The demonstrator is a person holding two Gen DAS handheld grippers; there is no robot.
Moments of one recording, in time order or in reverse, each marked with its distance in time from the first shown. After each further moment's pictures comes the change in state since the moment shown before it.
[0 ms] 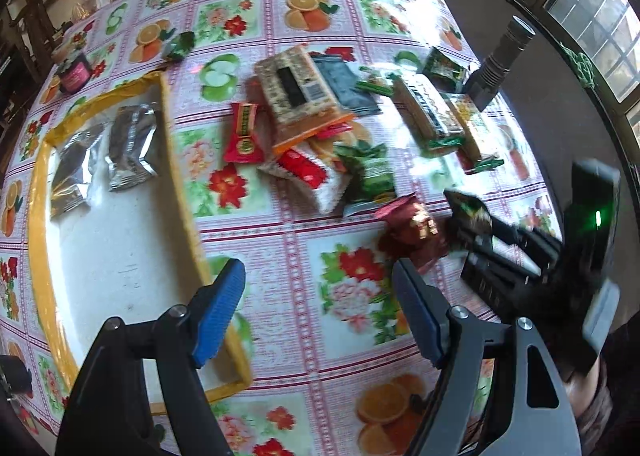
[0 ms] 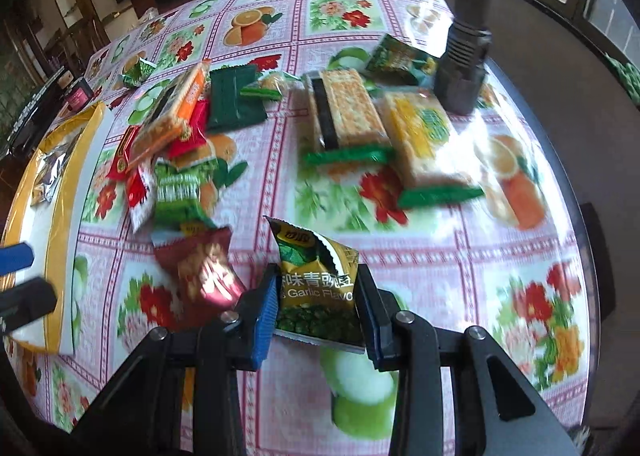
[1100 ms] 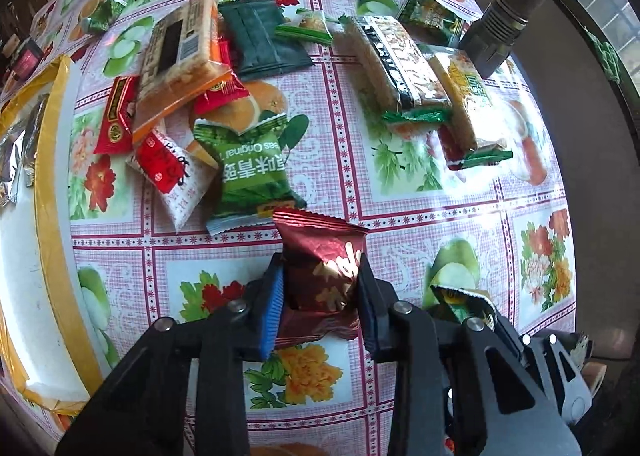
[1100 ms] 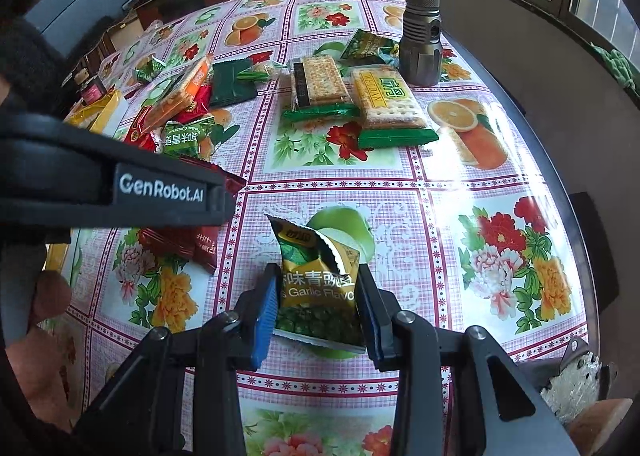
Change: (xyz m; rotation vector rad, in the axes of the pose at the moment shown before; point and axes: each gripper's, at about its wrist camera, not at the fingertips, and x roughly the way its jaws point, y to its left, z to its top) left arm 0.081 -0.084 0.026 -0.024 0.111 0.003; right arm -0.019 -0.014 -0.039 -0.006 -0.059 0.015
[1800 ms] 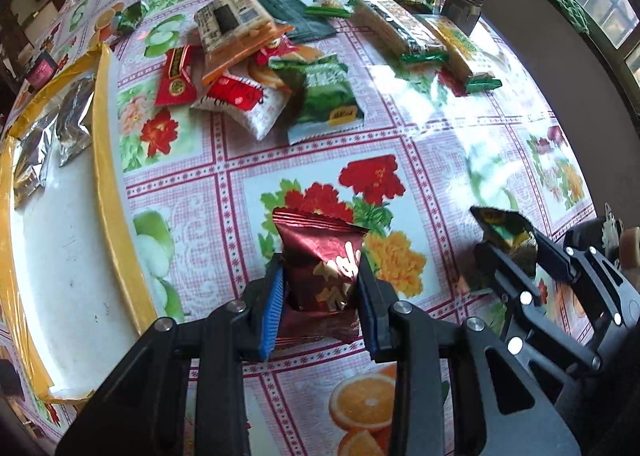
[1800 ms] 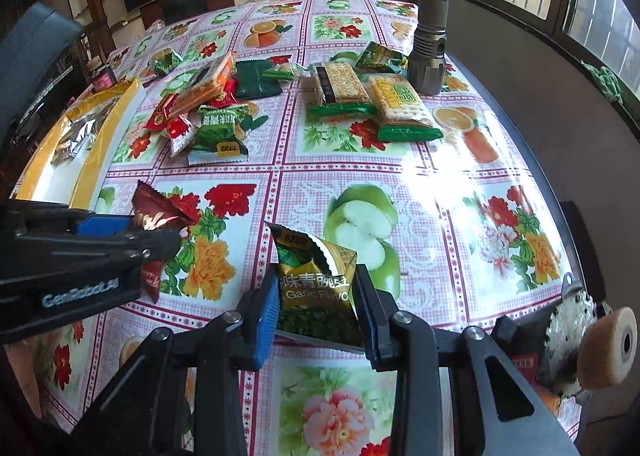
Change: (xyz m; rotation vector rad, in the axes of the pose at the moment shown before) left arm -0.027 0.059 -0.082 0.146 -0.042 0.010; right arm -0.018 0.027 -0.023 -0.019 -0.027 -0.057
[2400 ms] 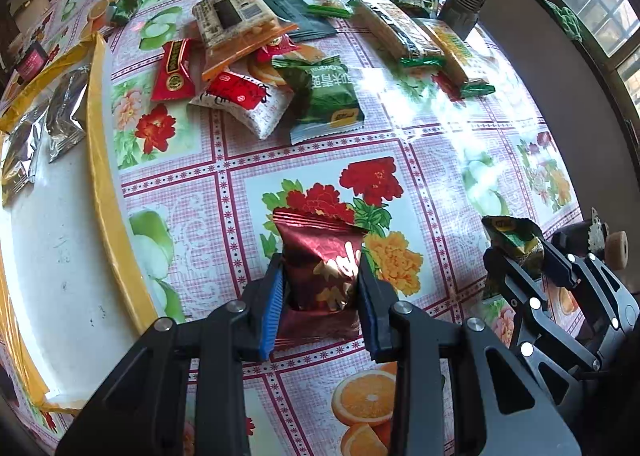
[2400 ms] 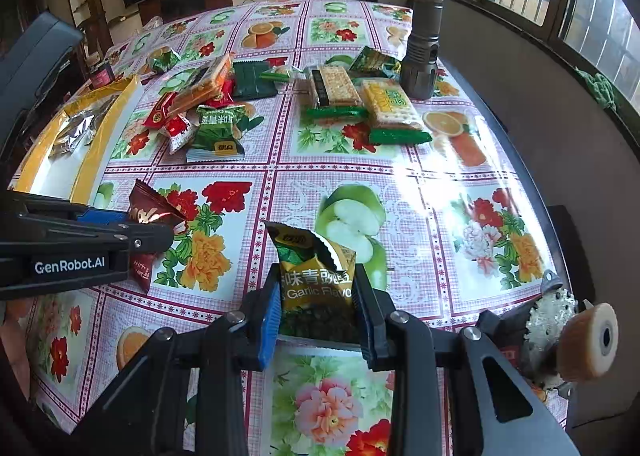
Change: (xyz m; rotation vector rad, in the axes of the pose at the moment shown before) left arm -0.004 0.009 0.013 -0.008 0.025 -0.062; right arm -0.013 0.004 -0.001 -0.020 -0.014 -0.021
